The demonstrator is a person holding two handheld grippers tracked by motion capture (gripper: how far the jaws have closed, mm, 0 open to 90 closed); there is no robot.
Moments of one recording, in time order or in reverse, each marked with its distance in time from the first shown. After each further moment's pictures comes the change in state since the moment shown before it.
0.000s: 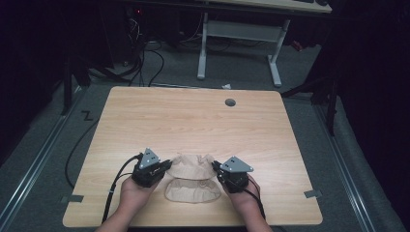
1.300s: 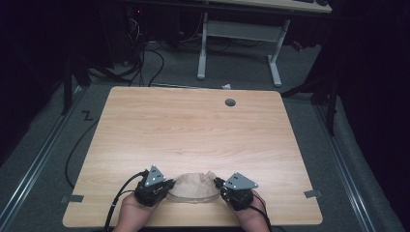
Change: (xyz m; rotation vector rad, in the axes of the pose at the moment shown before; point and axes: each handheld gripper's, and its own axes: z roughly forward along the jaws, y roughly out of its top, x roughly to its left) left arm -0.034 -0.027 -0.014 0.111 -0.041 0.026; right arm 0.017 -0.031 -0.025 0.055 0.070 -0.032
